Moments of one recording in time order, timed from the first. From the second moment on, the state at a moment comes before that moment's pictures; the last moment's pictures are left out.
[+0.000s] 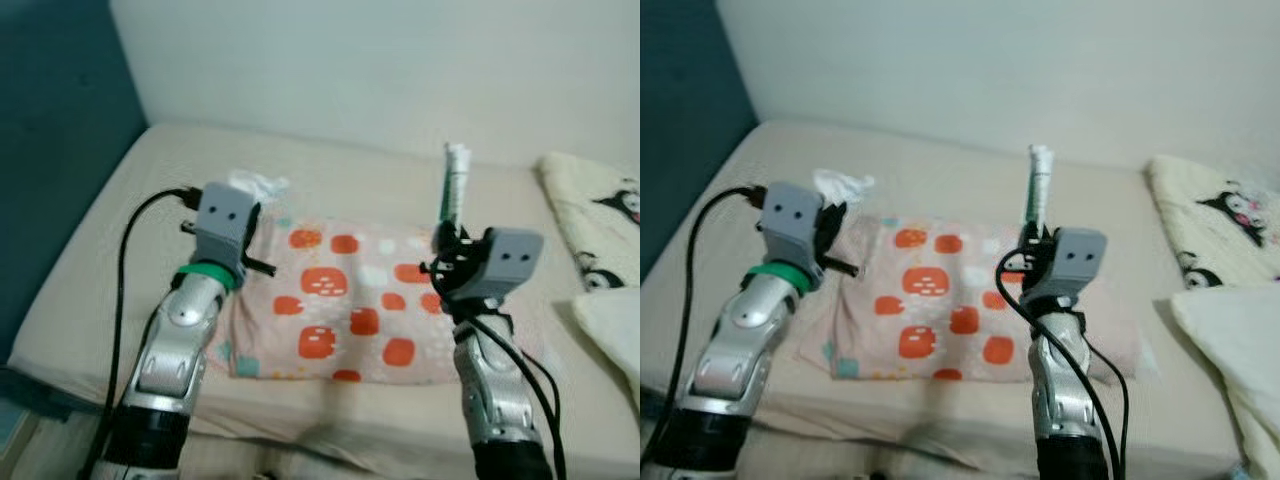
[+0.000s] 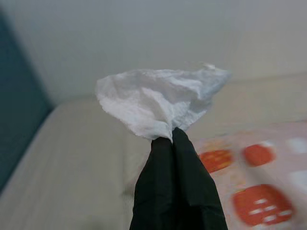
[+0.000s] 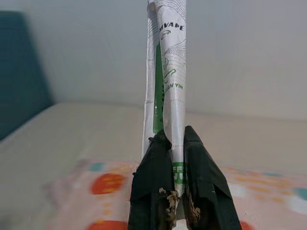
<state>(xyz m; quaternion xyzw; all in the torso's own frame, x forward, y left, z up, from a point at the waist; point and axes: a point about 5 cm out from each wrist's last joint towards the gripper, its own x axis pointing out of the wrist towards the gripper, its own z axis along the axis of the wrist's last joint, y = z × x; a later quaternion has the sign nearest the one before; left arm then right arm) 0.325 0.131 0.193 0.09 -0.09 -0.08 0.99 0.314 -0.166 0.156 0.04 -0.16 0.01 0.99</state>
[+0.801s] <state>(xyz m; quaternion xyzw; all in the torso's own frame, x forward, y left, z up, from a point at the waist) 0.322 0.138 0.171 0.12 -0.06 -0.07 0.99 0.315 -0.162 0.158 0.05 -0.17 0.02 0.99</state>
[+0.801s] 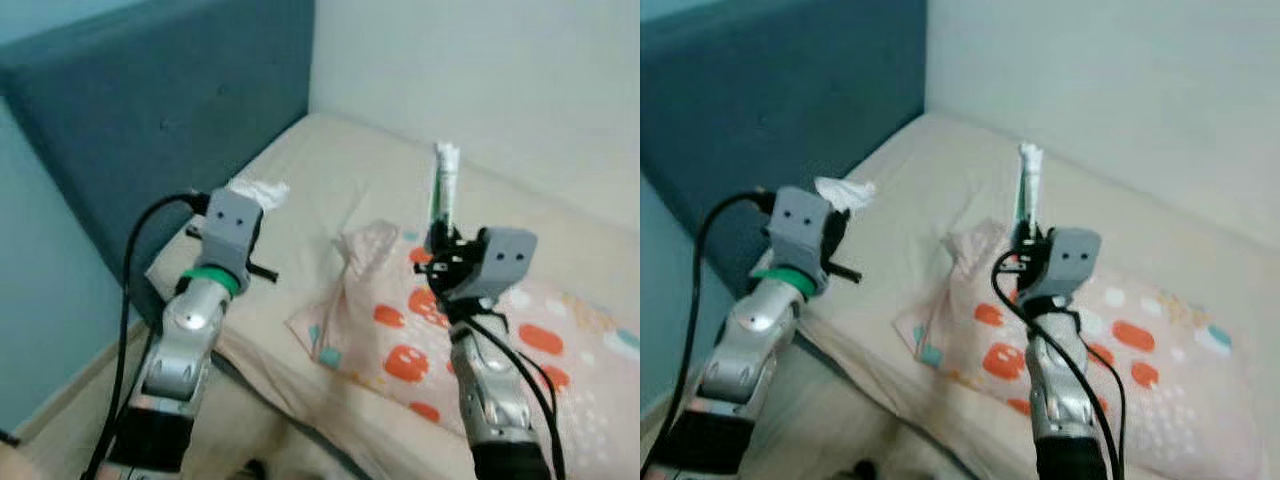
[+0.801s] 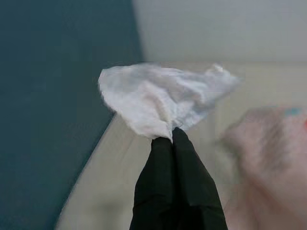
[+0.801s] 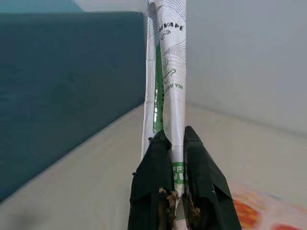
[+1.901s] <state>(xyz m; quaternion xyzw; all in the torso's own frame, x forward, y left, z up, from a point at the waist) 0.293 0.188 0.109 0.14 0.09 0.03 0.98 0.298 -0.098 0.097 0.07 -0.05 0.21 0.97</state>
